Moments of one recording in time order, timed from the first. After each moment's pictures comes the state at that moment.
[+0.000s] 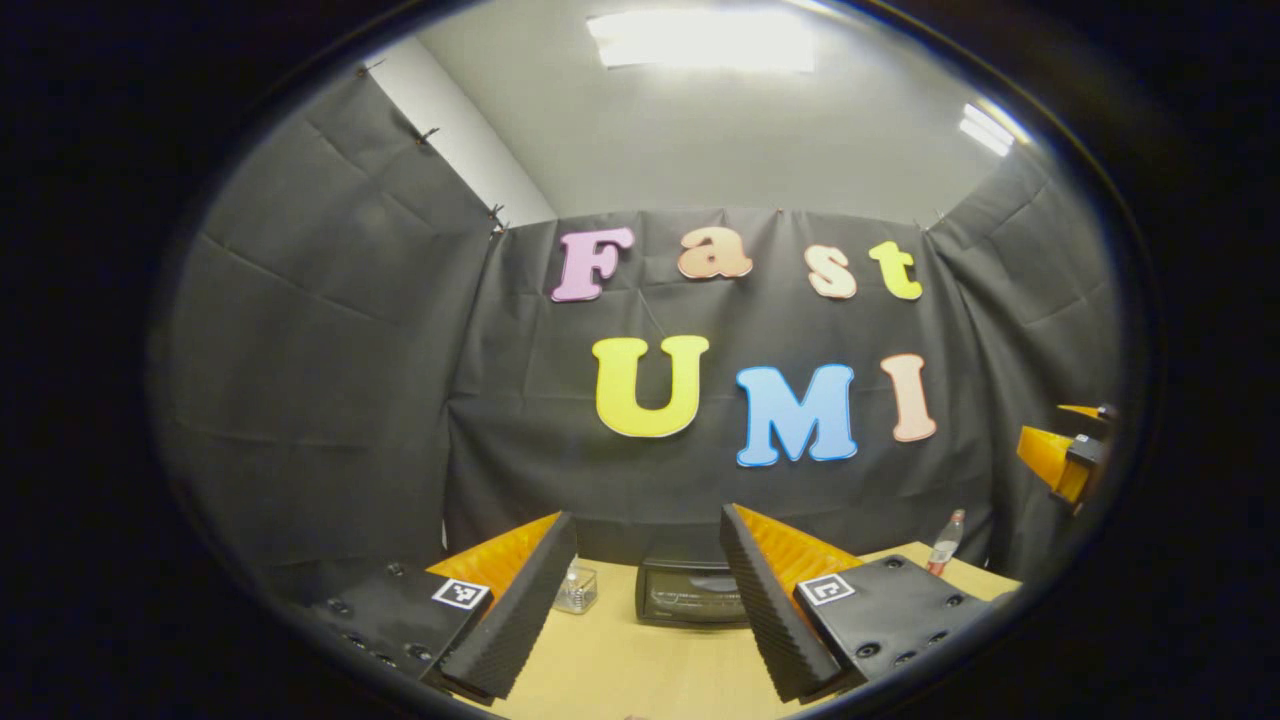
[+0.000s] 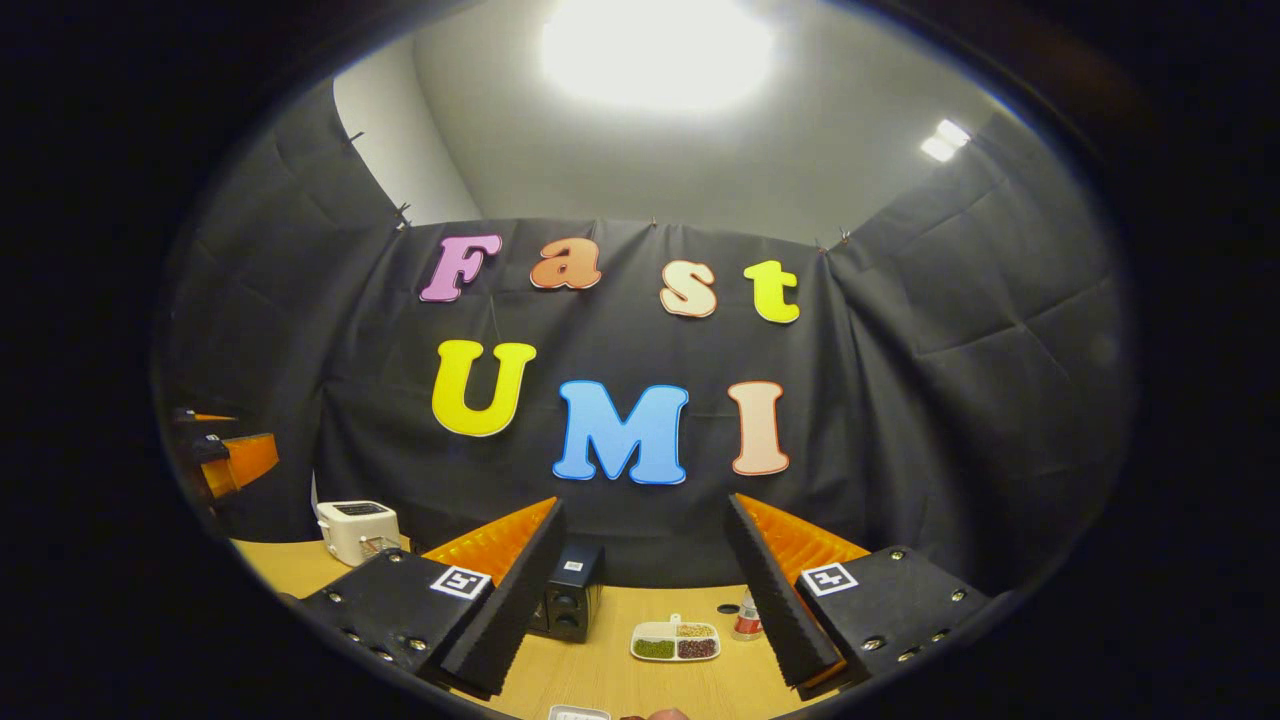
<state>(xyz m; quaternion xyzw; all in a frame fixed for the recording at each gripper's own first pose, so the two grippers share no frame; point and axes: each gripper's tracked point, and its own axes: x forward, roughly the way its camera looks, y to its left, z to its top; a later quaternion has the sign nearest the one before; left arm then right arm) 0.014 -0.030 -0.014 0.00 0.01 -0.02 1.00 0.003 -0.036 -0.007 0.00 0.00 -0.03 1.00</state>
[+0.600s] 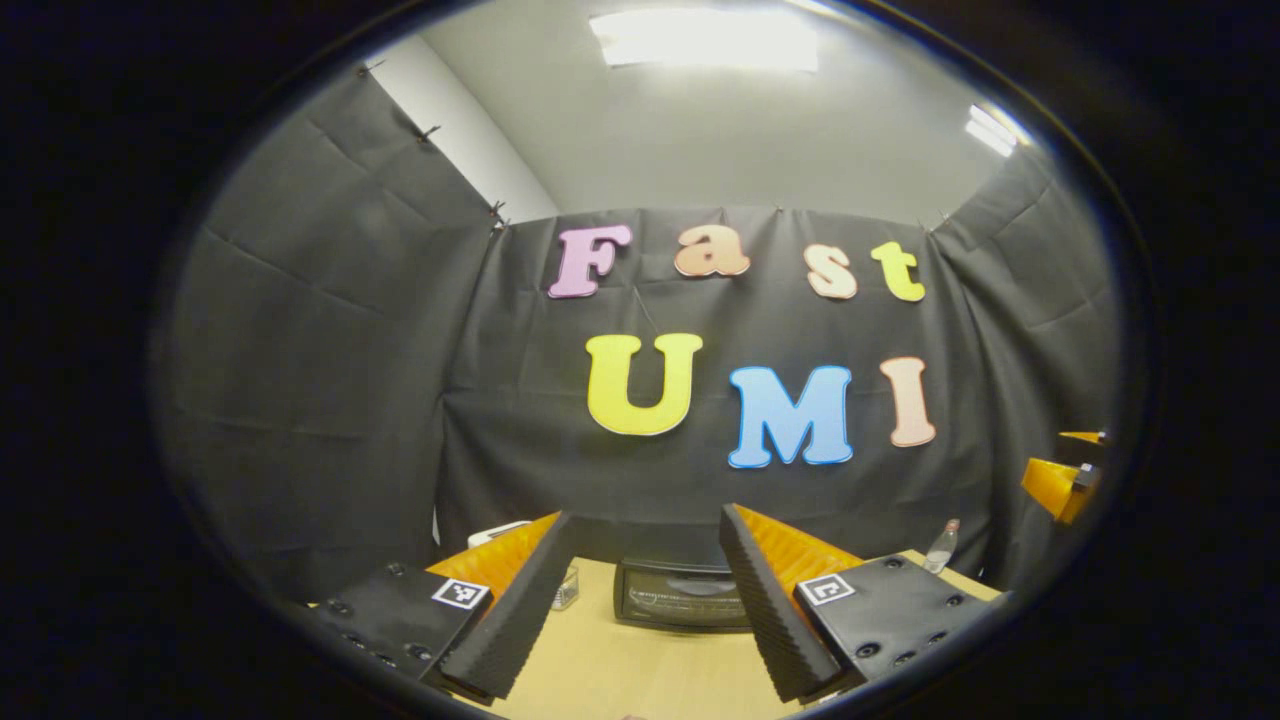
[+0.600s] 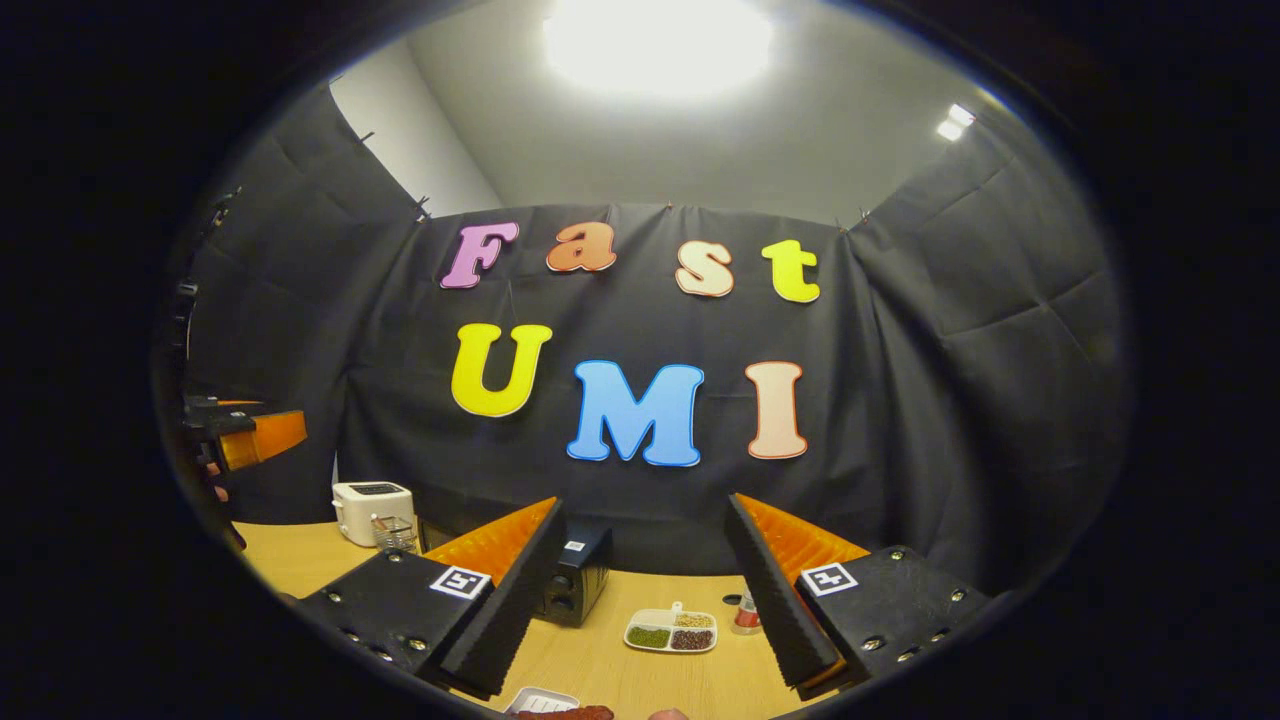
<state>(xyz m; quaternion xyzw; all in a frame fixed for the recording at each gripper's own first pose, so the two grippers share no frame) 0.021 -0.070 -0.019 0.00 0.01 -0.01 1.00 0.005 -0.069 -0.040 0.01 0.02 0.03 1.00</state>
